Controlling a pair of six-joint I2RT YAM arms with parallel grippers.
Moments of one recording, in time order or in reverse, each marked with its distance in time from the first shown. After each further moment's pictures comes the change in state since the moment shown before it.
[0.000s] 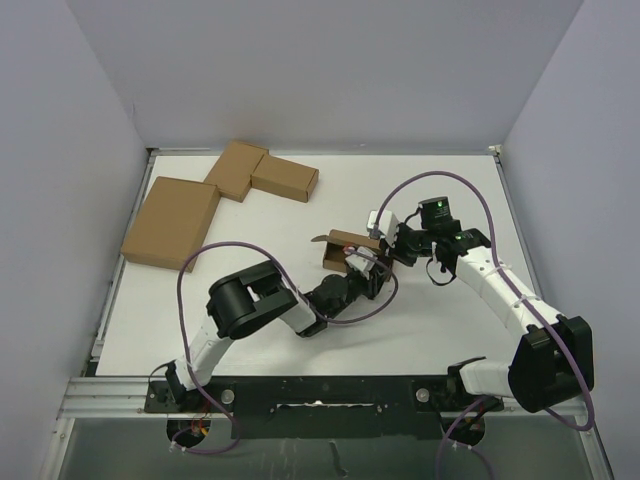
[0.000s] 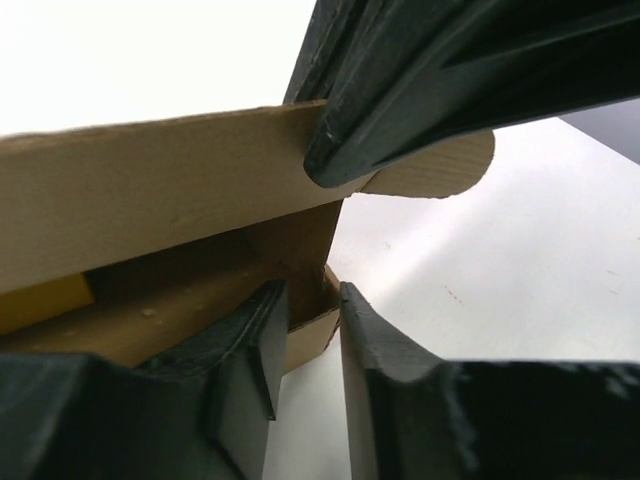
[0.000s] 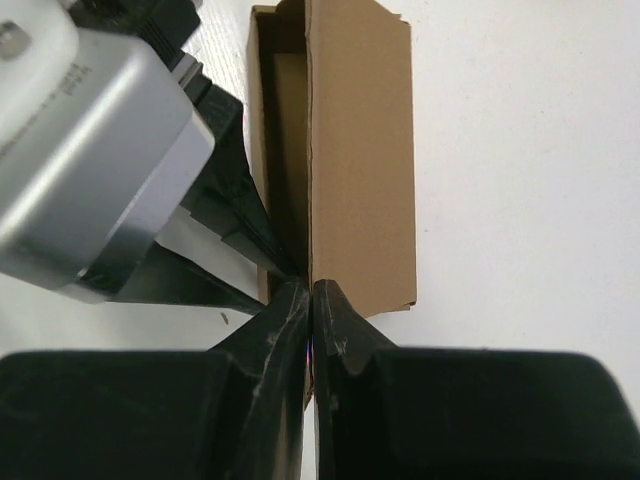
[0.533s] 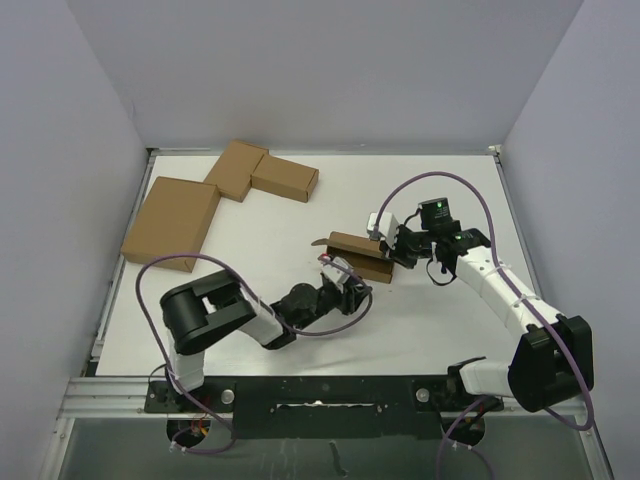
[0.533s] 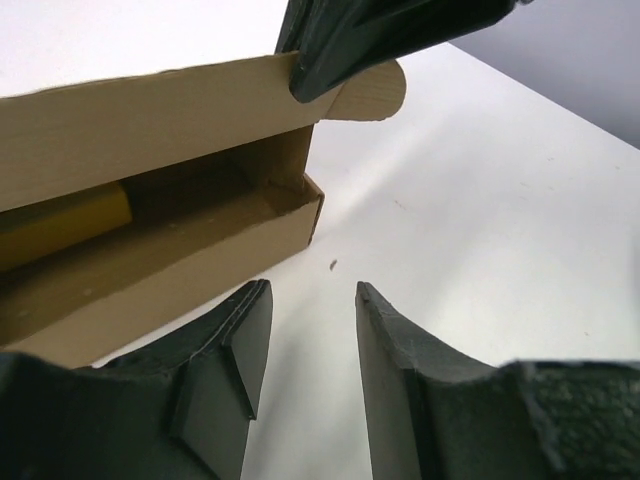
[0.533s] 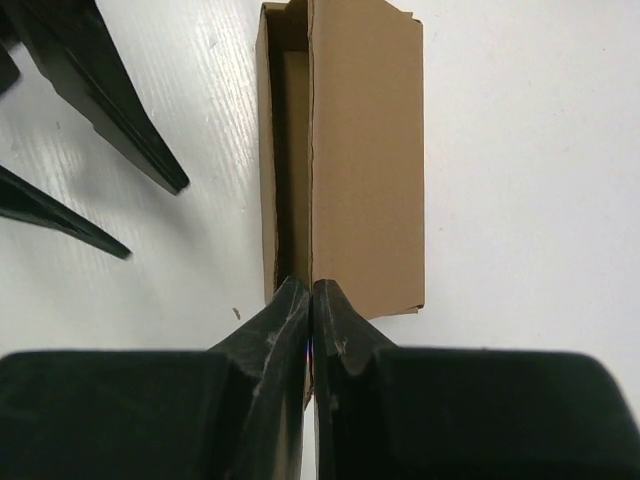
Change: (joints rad) left arm -0.003 -0.270 -0.296 -0.012 0.105 -0.010; right arm 0.000 0.002 0.000 -0.022 -0.008 -0.005
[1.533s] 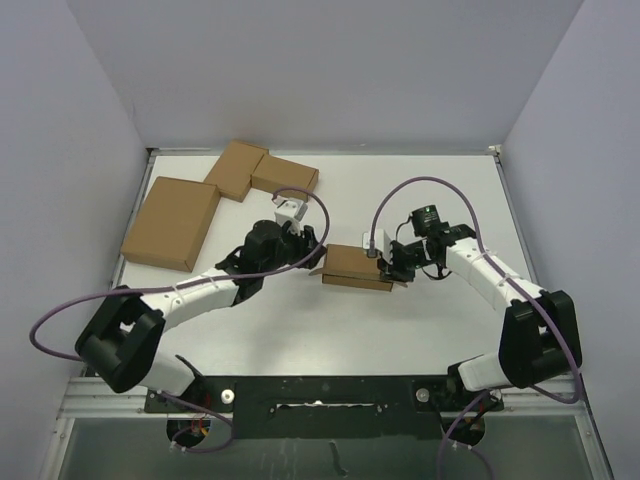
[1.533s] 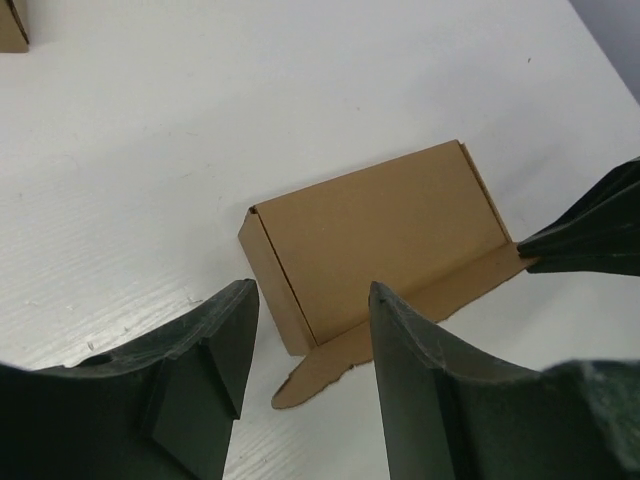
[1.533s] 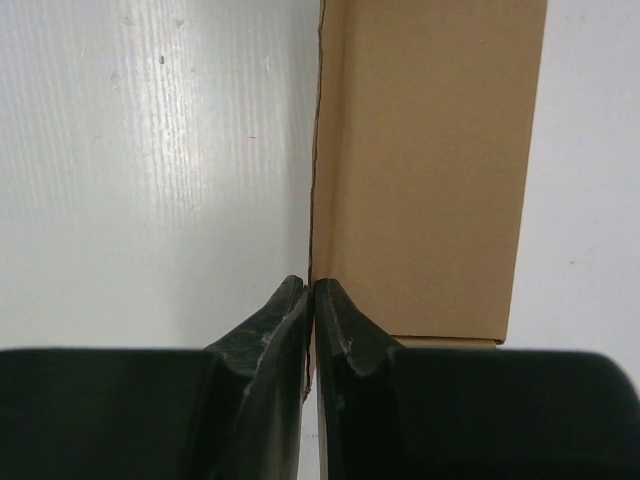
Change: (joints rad) left arm 0.383 -0.520 0.102 -0.931 0.186 -0.136; right arm -0.002 0.110 0.000 -0.164 -0.100 -0.193
